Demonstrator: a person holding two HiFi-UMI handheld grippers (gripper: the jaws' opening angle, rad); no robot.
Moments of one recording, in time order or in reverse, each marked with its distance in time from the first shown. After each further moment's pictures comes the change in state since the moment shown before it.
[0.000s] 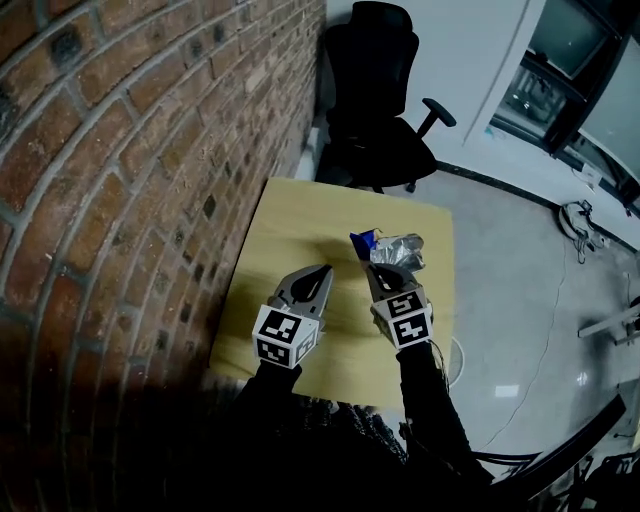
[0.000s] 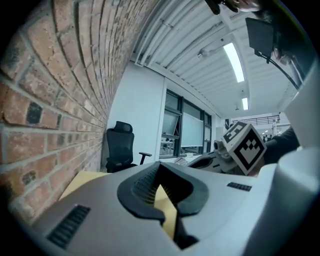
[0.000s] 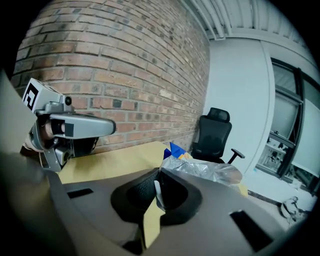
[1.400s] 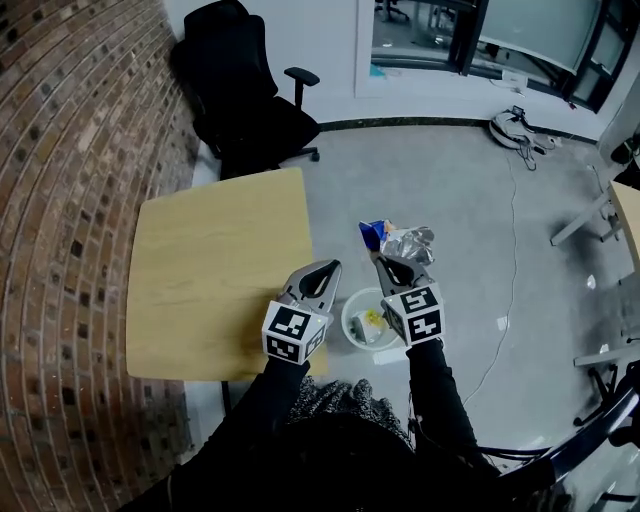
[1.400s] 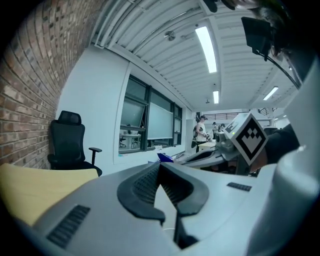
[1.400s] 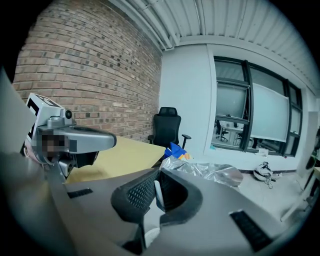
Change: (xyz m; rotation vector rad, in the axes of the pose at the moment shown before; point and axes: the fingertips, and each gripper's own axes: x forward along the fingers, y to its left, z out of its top) left arm 0.161 -0.377 -0.034 0.099 0.084 -0.319; right arm -0.289 -0.227 -0.206 0.256 -0.045 -0.271
